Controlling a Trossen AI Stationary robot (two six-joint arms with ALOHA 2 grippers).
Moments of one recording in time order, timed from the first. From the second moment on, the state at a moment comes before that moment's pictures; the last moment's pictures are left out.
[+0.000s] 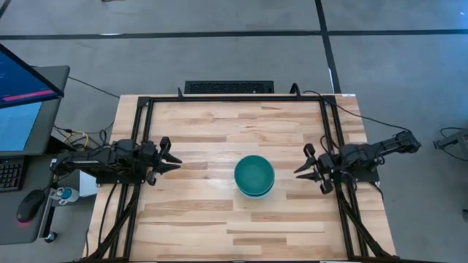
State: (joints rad) left arm 0.03 0.03 0.01 0.07 0.21 -0.22; right arm 0.30 0.07 0.01 -0.01 -0.02 0.02
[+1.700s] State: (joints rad) left arm 0.03 0.03 0.01 0.10 0.04 0.00; right arm 0.22 0.16 0.01 0.18 0.04 -0.08
